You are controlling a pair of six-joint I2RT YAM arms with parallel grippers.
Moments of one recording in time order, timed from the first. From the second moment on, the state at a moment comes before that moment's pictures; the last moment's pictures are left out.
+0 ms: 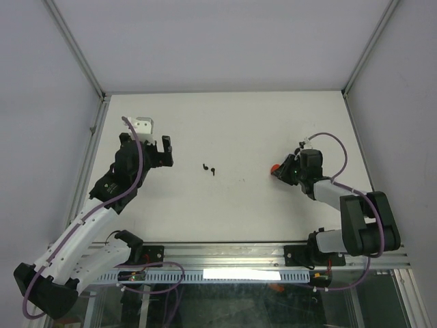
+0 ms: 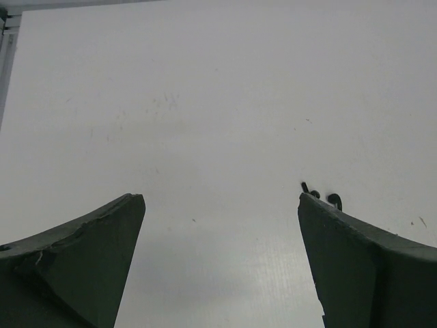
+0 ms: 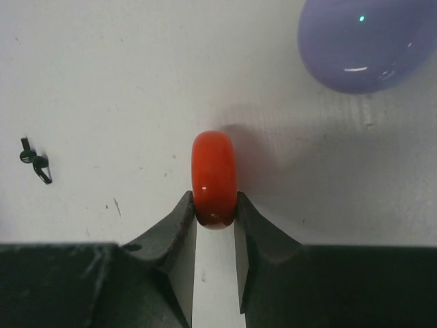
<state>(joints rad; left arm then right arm) -0.51 0.84 0.82 -0.32 -0.37 -0.16 0.15 1.34 0.42 0.18 -0.25 0.58</state>
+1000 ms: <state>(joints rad) -0.40 0.70 0.80 -0.32 -0.33 -0.16 0.08 1.11 0.68 -0.43 0.28 0.50</state>
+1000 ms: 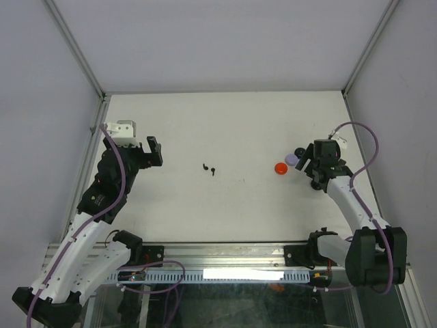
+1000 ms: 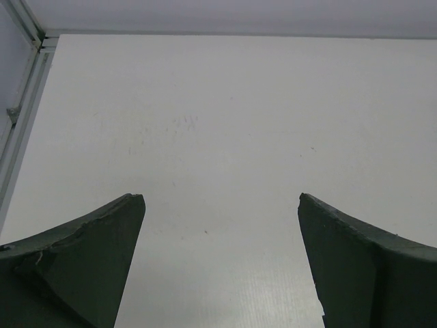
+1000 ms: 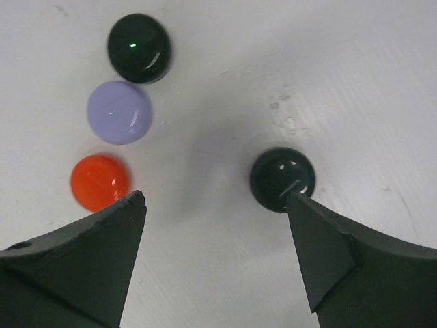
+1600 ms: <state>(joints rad) -0.39 0.66 0.79 -0.32 -0.30 -0.16 0.00 1.31 0.66 -0.46 0.40 0.59</state>
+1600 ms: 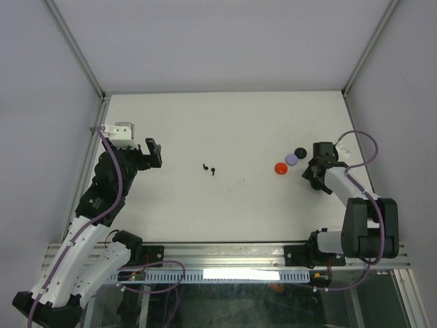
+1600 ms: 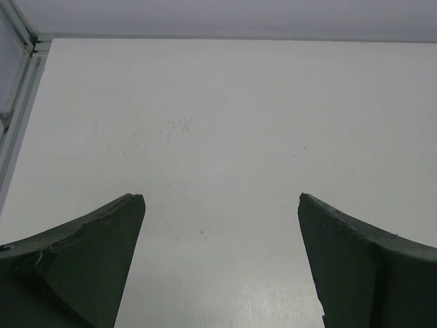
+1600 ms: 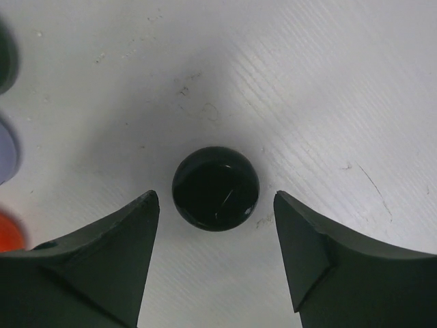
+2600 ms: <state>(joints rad) -0.34 0.69 0.79 -0.32 -0.09 -0.16 0.17 1.24 0.68 -0.37 0.33 0.43</state>
